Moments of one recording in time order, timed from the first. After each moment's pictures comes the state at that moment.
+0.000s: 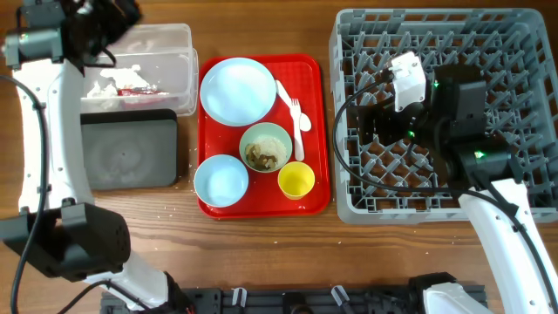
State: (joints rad) left arm 0.17 1.82 1.89 -0.88 0.22 -0.46; right arm 0.16 1.21 1.10 -0.59 -0.32 -0.14
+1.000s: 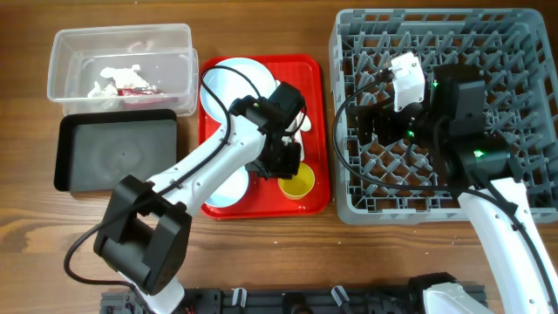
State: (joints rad) left arm -0.63 1.83 1.37 -1.04 0.23 -0.46; right arm 0.16 1.22 1.10 -0.59 -0.34 -0.11
